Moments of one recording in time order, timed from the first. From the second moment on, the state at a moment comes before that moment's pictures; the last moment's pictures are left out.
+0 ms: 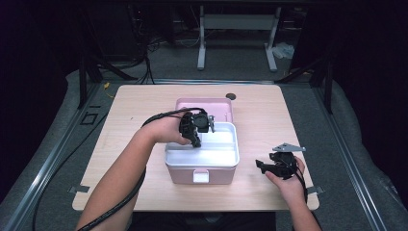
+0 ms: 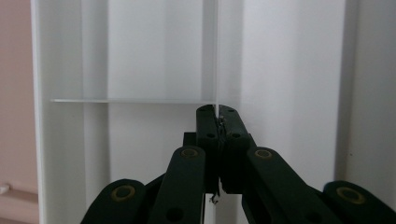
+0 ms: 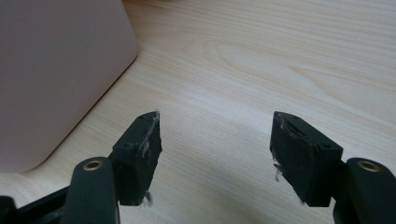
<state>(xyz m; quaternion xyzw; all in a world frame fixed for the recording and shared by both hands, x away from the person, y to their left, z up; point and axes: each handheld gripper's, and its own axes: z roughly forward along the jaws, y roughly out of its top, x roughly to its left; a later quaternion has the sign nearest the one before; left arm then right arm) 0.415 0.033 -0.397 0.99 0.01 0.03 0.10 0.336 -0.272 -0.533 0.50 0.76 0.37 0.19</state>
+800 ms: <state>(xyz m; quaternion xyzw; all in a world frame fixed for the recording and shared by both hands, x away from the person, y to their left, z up) 0.417 0.026 -0.421 1.00 0.01 0.02 0.08 0.336 -0.272 -0.533 0.50 0.76 0.37 0.19</state>
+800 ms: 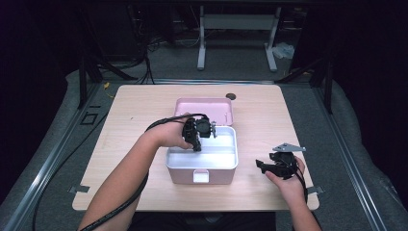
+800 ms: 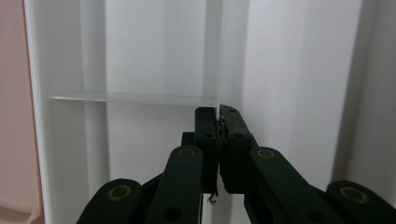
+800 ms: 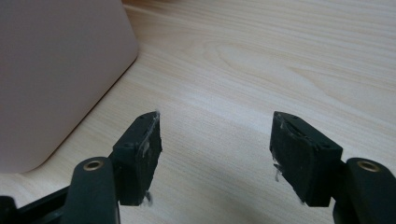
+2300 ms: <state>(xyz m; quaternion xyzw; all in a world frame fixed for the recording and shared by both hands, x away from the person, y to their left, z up) 0.359 0.156 -0.422 0.89 0.26 0.11 0.36 0.349 -0.262 -0.515 0.49 0.76 0.37 0.19</state>
